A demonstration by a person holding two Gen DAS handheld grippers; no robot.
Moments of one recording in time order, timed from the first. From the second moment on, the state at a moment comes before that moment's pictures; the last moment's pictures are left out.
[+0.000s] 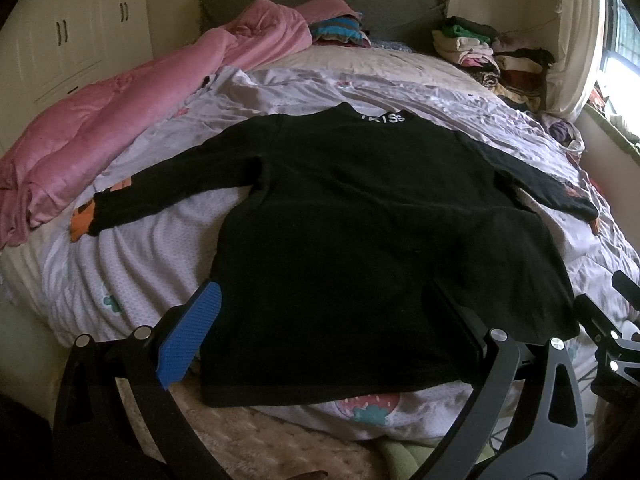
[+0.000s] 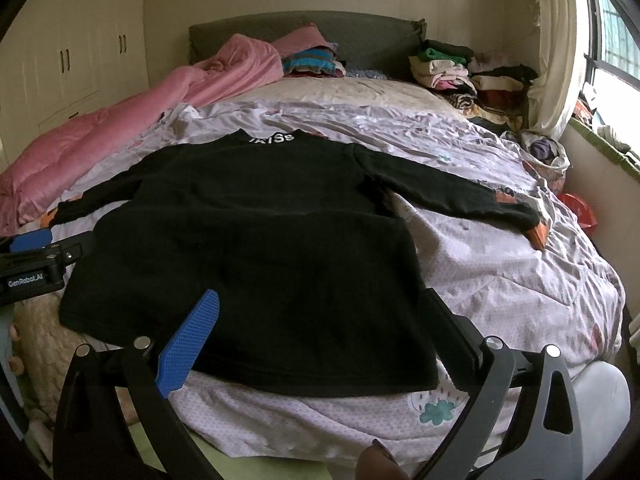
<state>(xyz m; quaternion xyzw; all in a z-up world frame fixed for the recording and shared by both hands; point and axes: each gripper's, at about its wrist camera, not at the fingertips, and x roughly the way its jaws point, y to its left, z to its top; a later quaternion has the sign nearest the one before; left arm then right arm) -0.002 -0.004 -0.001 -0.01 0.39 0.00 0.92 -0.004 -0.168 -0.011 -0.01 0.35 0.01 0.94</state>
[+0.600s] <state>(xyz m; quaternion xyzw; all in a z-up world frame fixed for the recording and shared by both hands) 0.003 -0.008 0.004 -0.01 0.39 0.01 0.92 -0.002 -0.164 -0.006 -0.01 0.35 0.01 0.94</state>
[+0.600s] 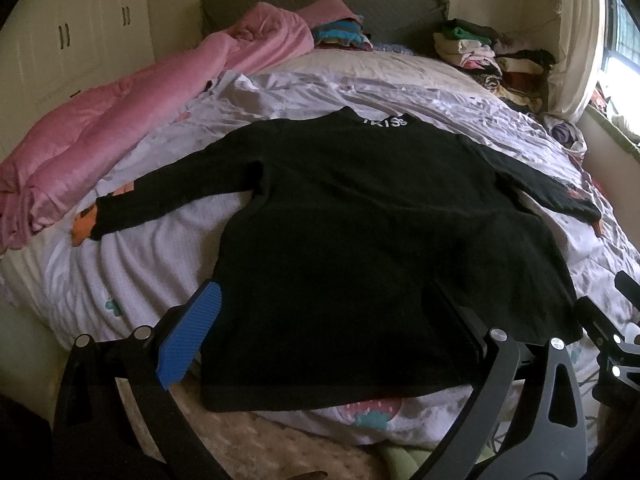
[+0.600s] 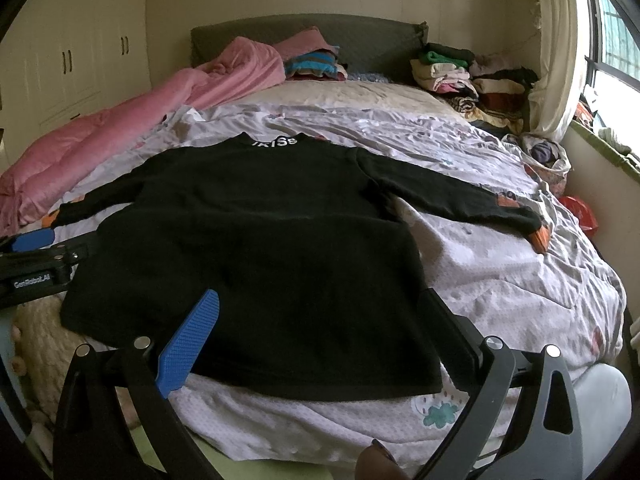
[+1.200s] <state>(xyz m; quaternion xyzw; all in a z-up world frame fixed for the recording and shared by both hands) 0.036 0.003 0.009 -0.02 0.40 0.02 0.92 0.042 -0.154 0.009 0.00 0.33 0.03 0.94</state>
